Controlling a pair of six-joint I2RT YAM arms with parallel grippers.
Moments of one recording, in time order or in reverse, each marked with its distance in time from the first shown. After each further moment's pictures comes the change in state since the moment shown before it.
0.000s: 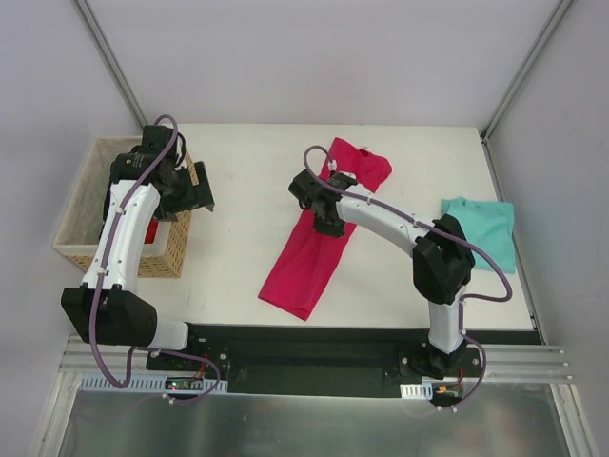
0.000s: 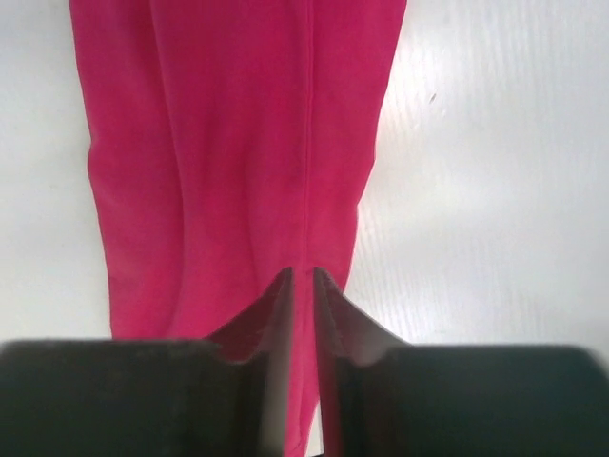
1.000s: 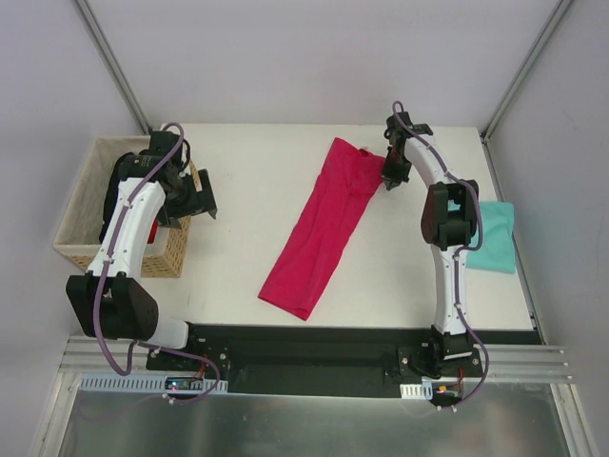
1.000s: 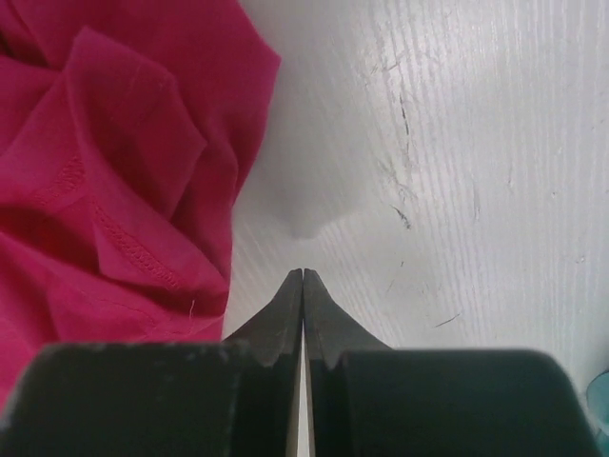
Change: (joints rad) left arm 0.006 0.038 -0.070 0.024 0.016 -0.005; right arm -0.651 0.461 0.528 0.034 -0.307 -0.564
